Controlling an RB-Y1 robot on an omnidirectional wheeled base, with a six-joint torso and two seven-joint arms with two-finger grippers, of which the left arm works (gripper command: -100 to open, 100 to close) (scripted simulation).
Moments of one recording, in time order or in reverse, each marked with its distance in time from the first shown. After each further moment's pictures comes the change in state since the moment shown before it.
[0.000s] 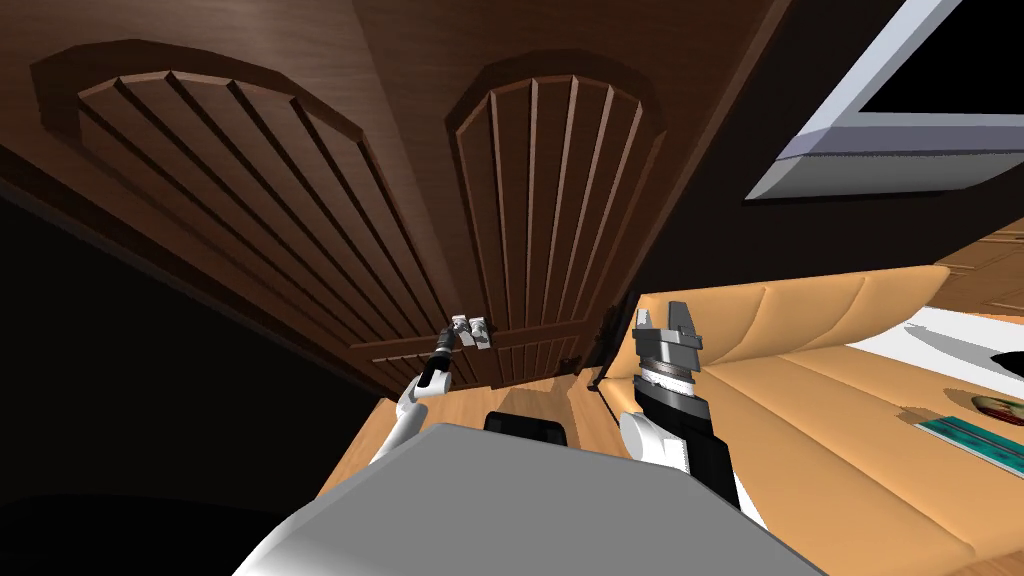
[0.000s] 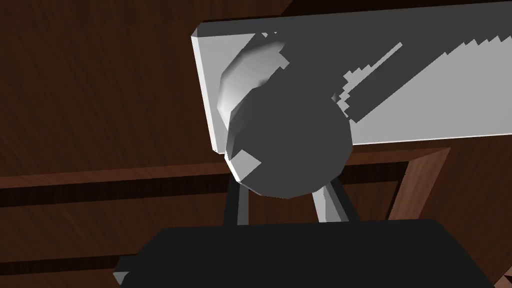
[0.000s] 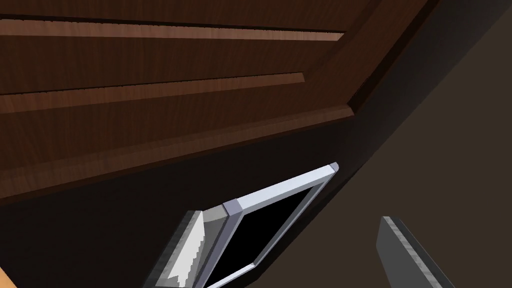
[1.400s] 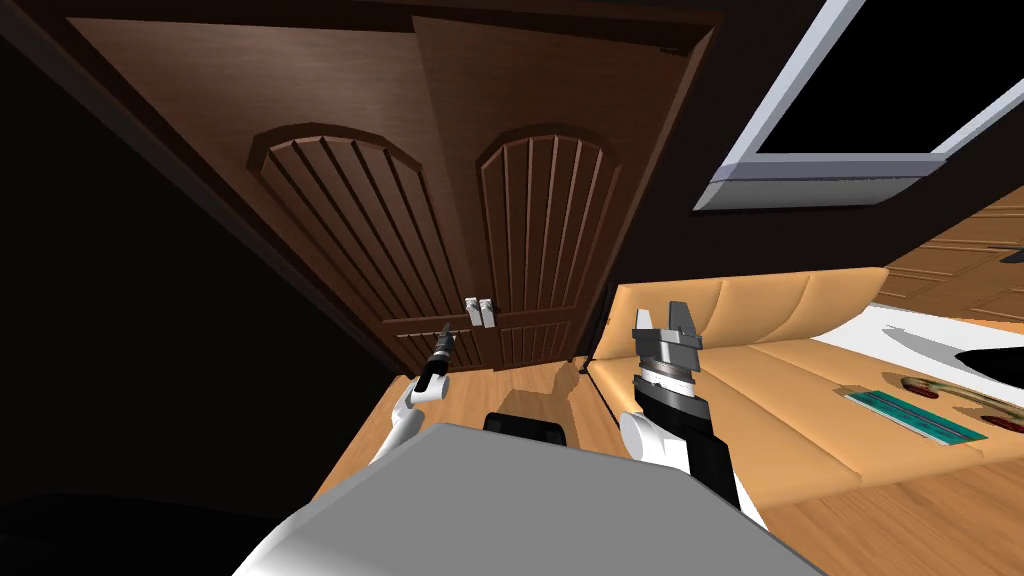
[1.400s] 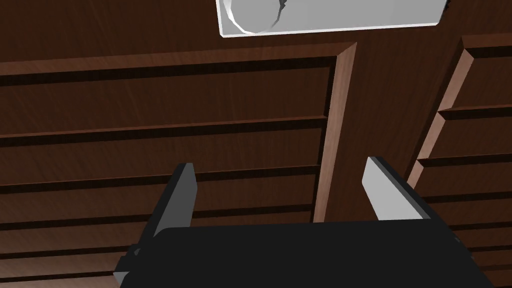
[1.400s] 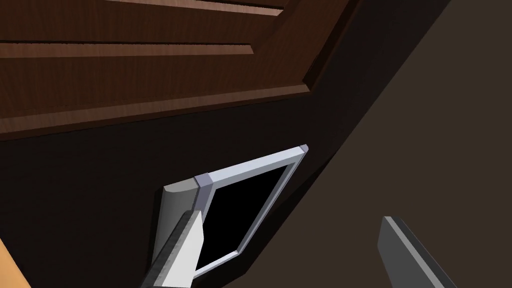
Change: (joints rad) arm 0.037 0.003 -0.005 -0.015 0.001 0.005 0.006
